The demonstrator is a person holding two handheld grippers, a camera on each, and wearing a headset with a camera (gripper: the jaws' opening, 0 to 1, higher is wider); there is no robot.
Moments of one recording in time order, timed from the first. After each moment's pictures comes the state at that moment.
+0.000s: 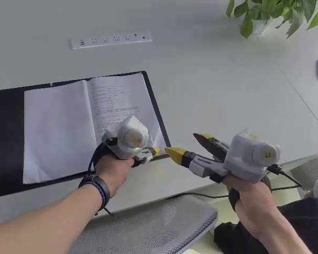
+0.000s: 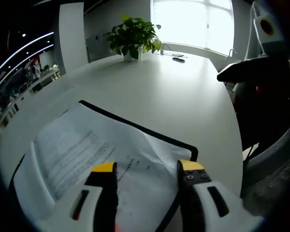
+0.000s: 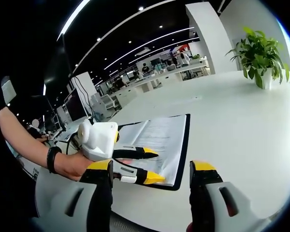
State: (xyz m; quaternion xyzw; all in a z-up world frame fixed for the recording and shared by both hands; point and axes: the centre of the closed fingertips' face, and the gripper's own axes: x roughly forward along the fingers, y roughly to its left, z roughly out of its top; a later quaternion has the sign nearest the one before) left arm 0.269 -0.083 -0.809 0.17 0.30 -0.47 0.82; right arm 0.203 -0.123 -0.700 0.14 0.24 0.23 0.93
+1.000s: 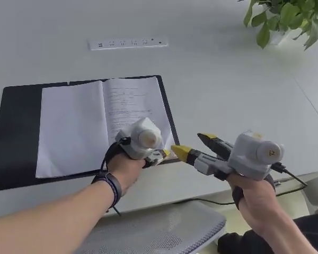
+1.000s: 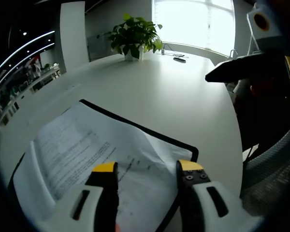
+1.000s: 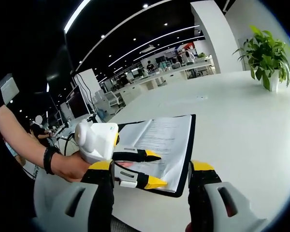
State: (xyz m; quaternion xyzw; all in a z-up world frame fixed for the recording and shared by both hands) left arm 0.272 -0.086 -0.809 0.16 0.30 -0.46 0.82; right arm 0.220 -0.116 -0.701 0.13 0.25 0.25 0.93
